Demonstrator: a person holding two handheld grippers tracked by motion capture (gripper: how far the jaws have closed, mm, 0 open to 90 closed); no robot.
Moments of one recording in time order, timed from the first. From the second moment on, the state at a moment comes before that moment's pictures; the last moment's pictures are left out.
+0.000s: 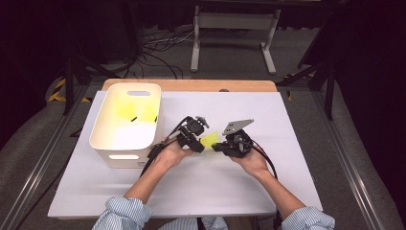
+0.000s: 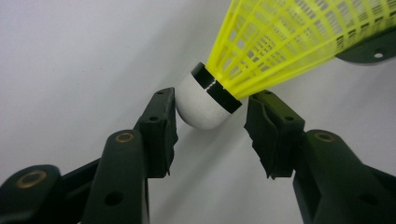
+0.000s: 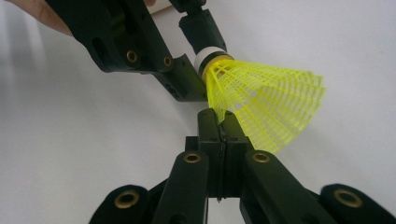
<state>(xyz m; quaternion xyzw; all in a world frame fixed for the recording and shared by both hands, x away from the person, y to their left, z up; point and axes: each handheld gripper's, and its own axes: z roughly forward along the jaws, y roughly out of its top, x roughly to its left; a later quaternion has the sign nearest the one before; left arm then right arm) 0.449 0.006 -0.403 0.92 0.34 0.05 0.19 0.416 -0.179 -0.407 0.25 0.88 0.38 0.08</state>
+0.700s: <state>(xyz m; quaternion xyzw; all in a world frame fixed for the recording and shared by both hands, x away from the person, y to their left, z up) 0.446 0.003 -0.404 0.93 0.31 0.04 0.20 0.419 -0.181 -0.405 0.23 0.89 0.39 0.05</state>
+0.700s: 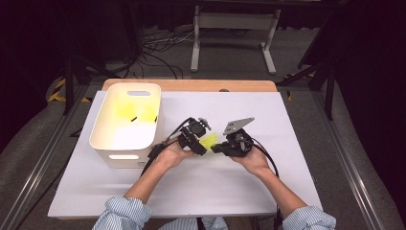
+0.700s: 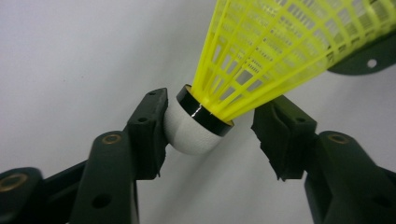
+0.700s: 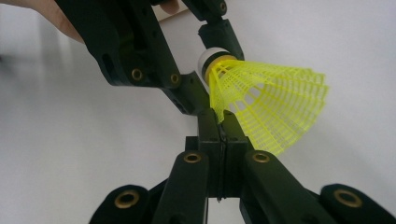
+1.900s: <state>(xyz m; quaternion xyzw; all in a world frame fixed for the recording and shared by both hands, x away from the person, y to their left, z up) 0.444 0.000 -0.396 0.92 0.35 0.07 0.18 0.413 -0.199 -0.400 0.30 0.86 0.40 0.14</state>
